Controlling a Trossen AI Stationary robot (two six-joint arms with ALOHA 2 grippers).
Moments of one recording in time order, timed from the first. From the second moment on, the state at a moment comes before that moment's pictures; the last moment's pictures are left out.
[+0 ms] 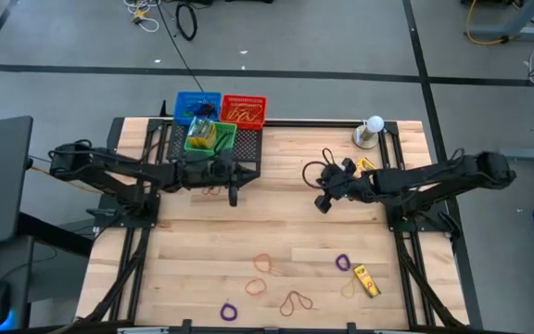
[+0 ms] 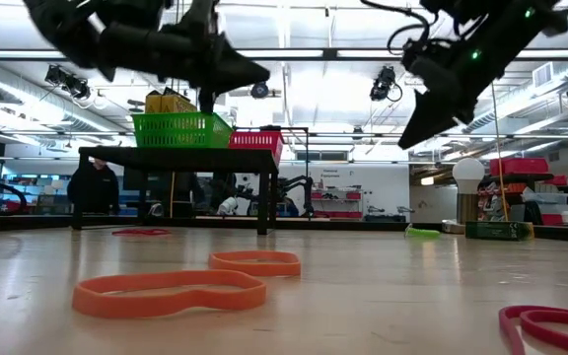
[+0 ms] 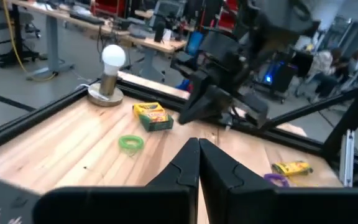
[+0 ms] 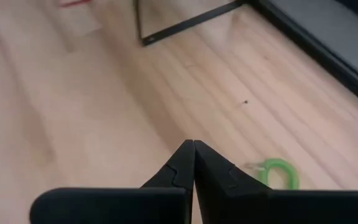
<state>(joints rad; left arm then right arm) 0.08 1.30 0.55 0.69 -0.09 -0.23 0.06 1.19 0.70 -0.38 0.49 0.45</state>
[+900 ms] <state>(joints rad) 0.08 1.30 0.45 0.76 -0.15 -0.29 0.27 1.34 0.94 -0.90 0.06 0.53</state>
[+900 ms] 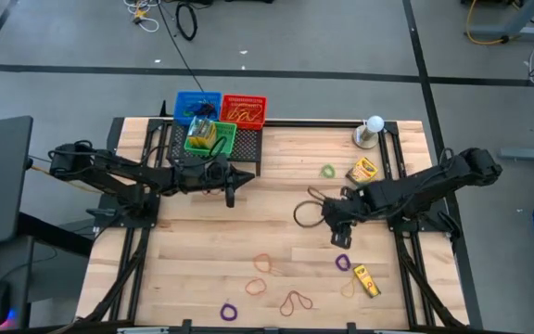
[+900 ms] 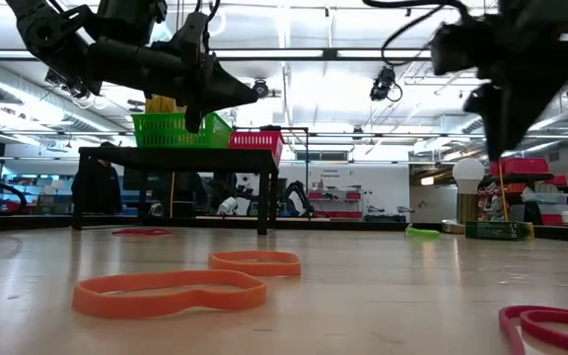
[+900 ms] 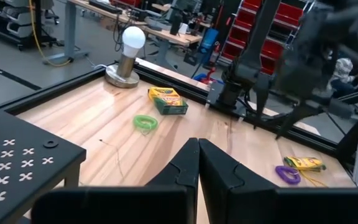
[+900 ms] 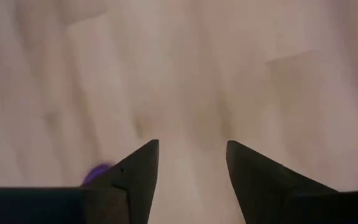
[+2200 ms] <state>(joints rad) 0.08 1.30 0.45 0.75 -0.22 -0.44 0.42 1.58 0.83 -0.60 -0.17 0.48</state>
